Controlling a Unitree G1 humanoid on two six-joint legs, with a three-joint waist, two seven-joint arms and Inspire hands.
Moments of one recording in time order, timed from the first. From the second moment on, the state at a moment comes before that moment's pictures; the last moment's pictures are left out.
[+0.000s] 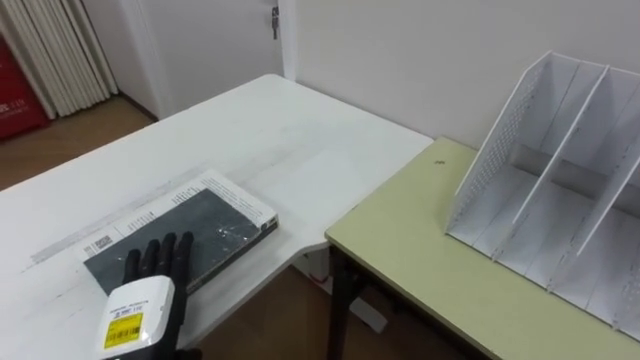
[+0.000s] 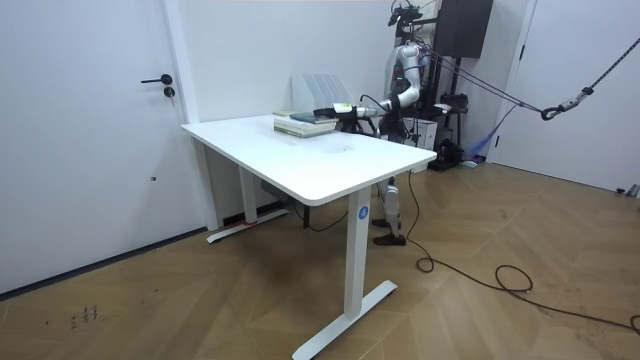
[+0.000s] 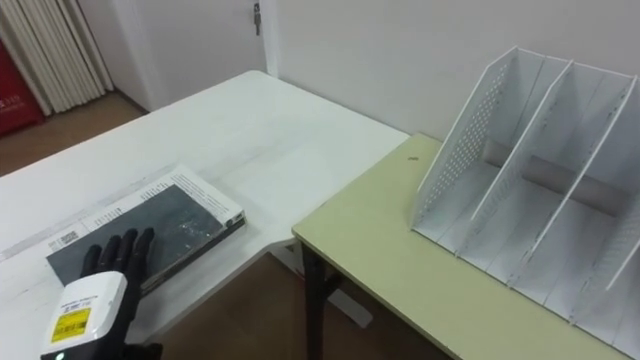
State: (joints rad) left arm 0.28 0.25 -0.09 0.12 1.02 0.05 0.34; right arm 0.11 -0.27 0.02 1.32 0.15 -0.01 0.04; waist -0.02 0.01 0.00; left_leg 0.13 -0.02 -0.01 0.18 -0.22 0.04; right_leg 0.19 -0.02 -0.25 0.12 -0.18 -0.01
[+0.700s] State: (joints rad) left arm 0.29 0.26 -0.13 0.16 1.04 0.09 0.39; right arm 0.10 -0.28 0.05 1.26 -0.03 0.09 0.03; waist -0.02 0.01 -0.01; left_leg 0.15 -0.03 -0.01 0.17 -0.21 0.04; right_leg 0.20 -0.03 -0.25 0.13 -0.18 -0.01
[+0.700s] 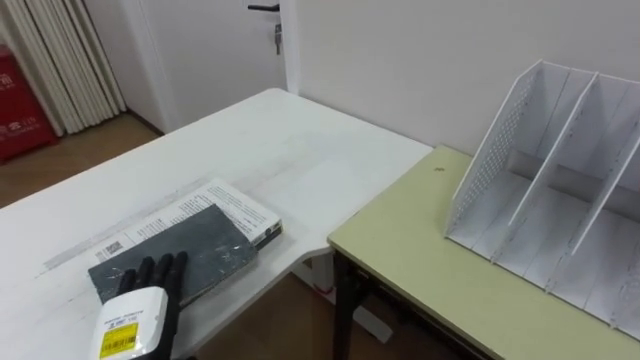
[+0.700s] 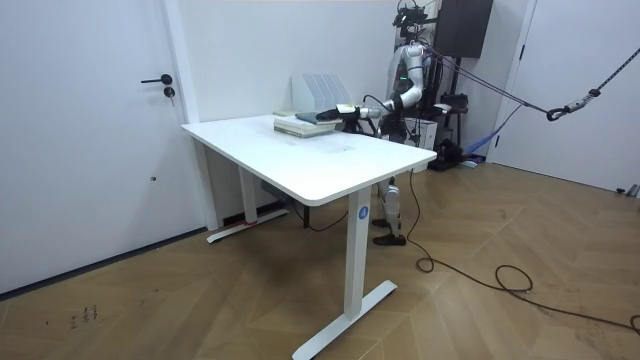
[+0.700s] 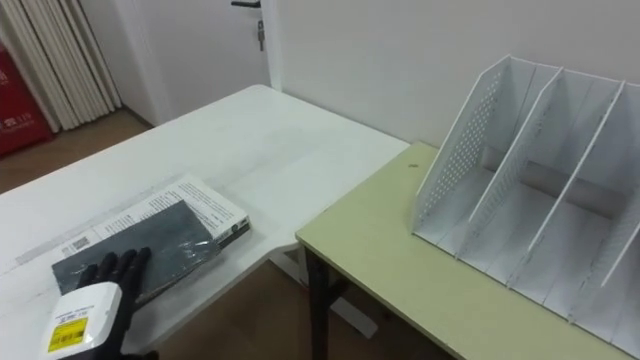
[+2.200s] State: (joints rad) left arm 0.24 0.27 -0.08 -0.15 0.71 0.09 0.35; right arm 0.10 -0.28 0.08 1.29 -0.05 0.05 0.03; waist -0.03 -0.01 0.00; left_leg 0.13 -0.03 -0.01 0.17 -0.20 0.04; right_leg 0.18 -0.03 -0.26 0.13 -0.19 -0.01
